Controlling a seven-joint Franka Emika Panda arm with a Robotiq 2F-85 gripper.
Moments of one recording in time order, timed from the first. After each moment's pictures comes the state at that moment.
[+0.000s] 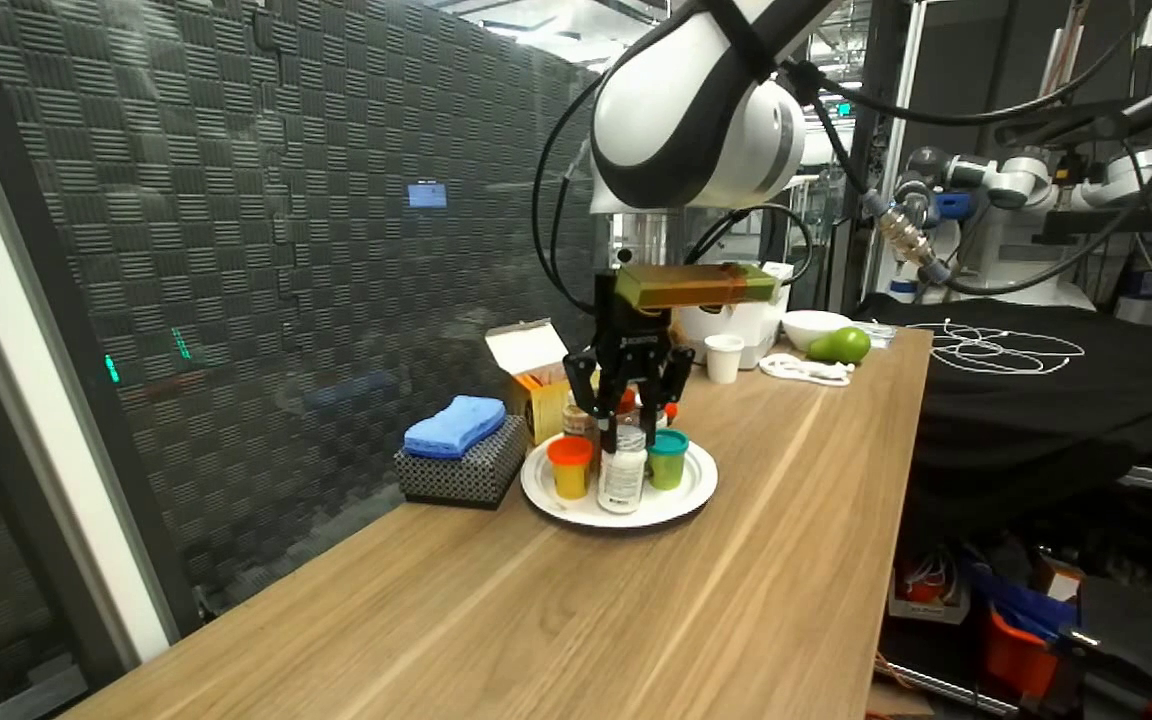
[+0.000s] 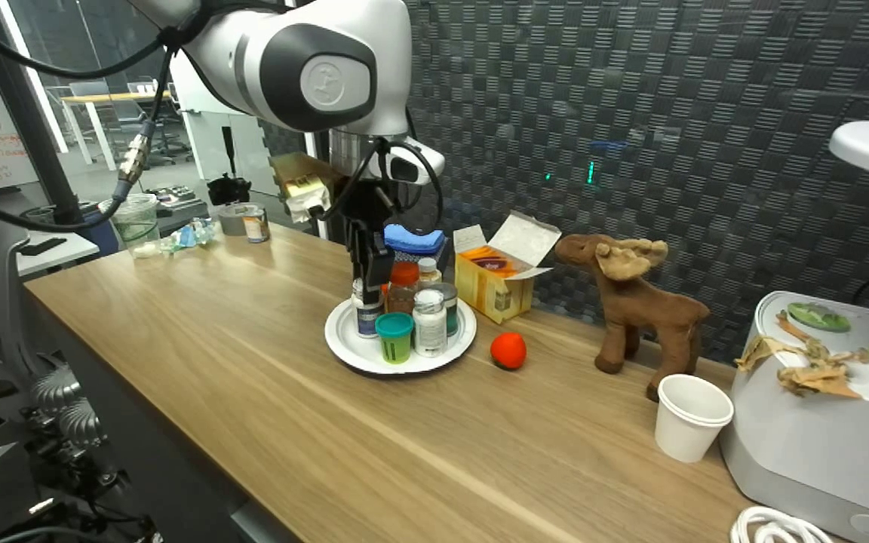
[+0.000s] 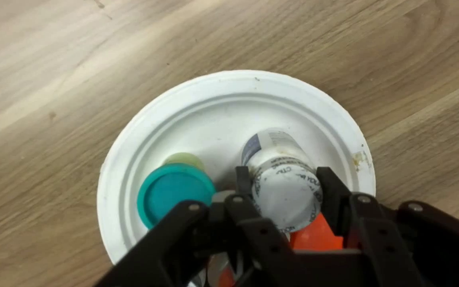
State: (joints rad) arm 0.05 0.31 0.01 -2.00 0.11 2.29 0.34
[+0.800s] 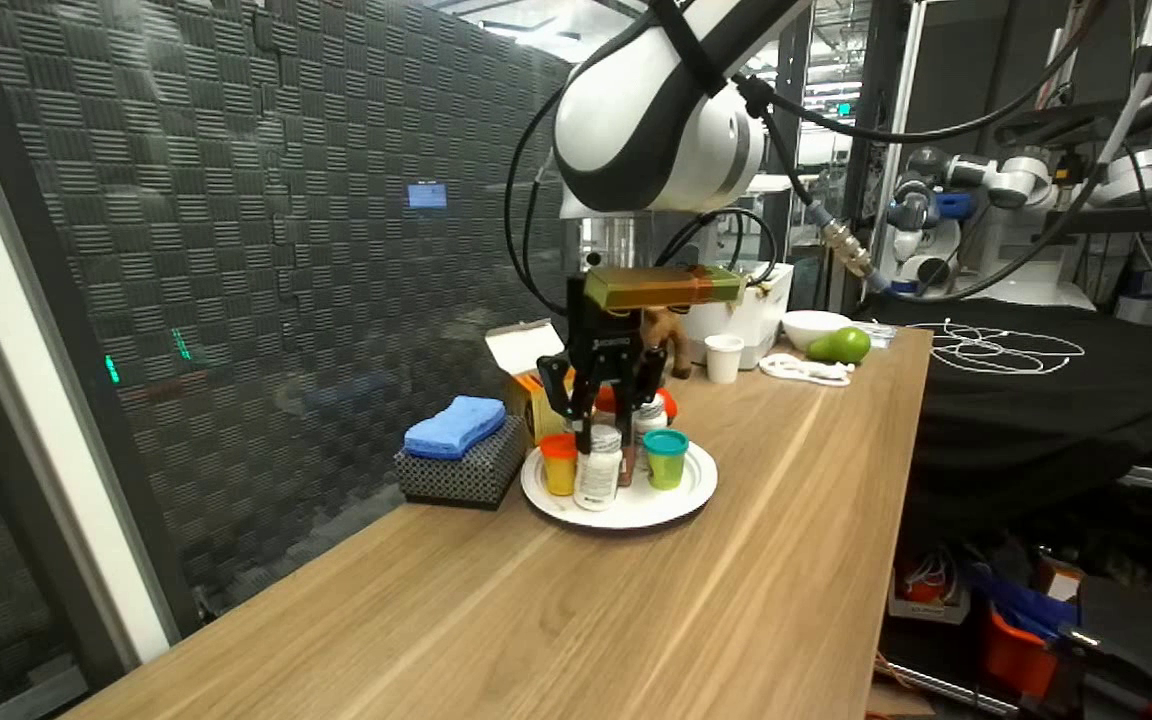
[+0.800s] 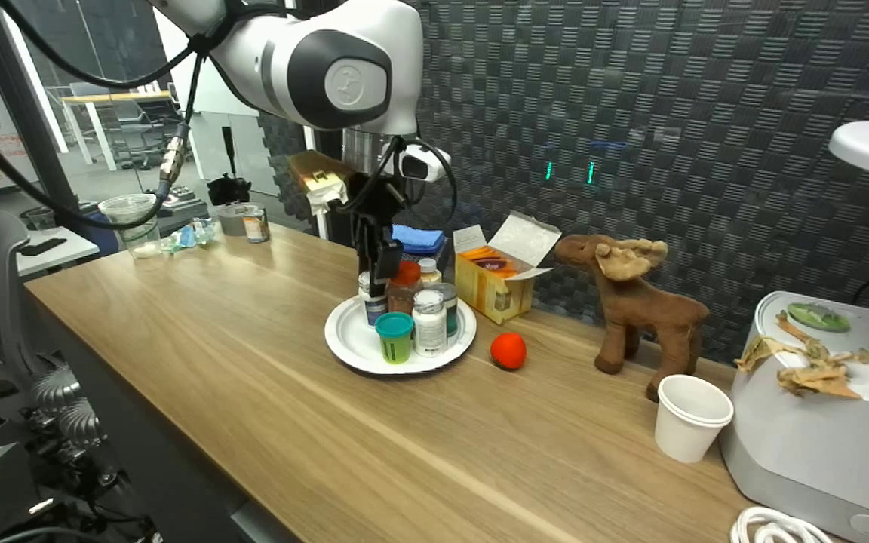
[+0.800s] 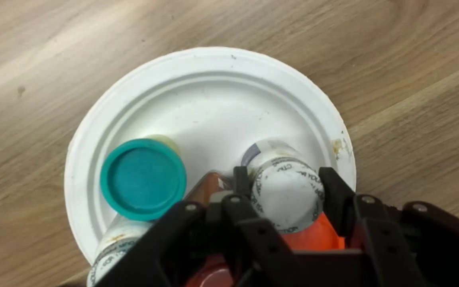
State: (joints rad) arm 0.06 0.39 0.02 -1.89 0.11 2.22 0.33
